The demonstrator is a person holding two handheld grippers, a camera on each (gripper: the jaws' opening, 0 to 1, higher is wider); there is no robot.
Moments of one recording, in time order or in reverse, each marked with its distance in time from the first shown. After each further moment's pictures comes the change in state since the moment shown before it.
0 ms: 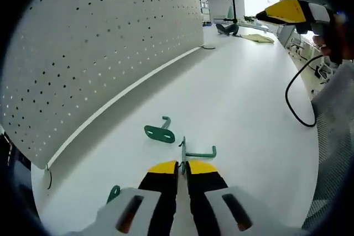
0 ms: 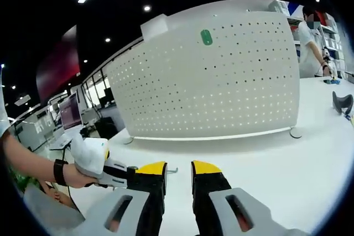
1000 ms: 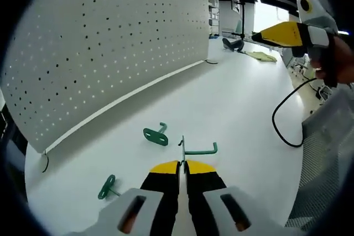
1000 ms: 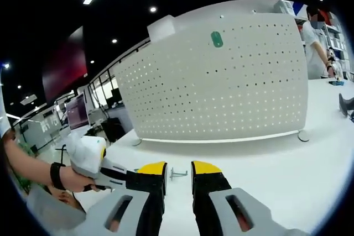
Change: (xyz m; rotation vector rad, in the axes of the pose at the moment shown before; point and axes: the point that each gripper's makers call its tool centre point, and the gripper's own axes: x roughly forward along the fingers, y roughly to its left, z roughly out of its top) left arm -0.028 -0.012 0.012 -0.144 -0.076 -0.003; right arm 0.004 0.019 0.006 -0.007 -0.010 0.066
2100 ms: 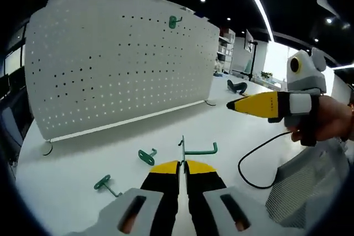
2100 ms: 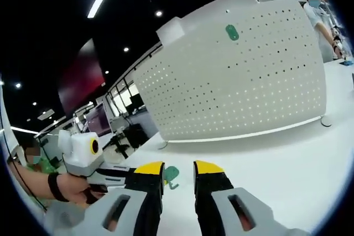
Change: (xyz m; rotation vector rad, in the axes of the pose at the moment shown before) left arm -0.059 -0.030 0.049 -0.187 -0.250 0.016; right arm 0.001 0.044 -0.003 0.110 -0.019 0.171
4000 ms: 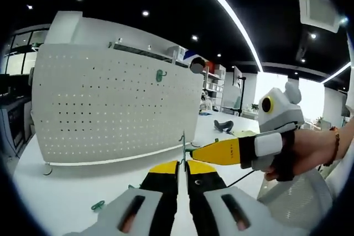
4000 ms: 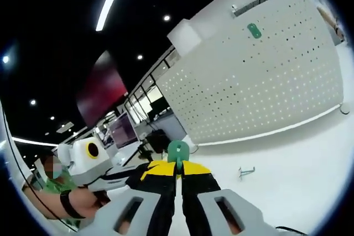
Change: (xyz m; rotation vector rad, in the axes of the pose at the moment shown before) left arm -0.047 -0.035 0.065 -0.009 -0.300 -0.075; right arm 0.000 0.063 0.017 0.084 -0.029 0.140
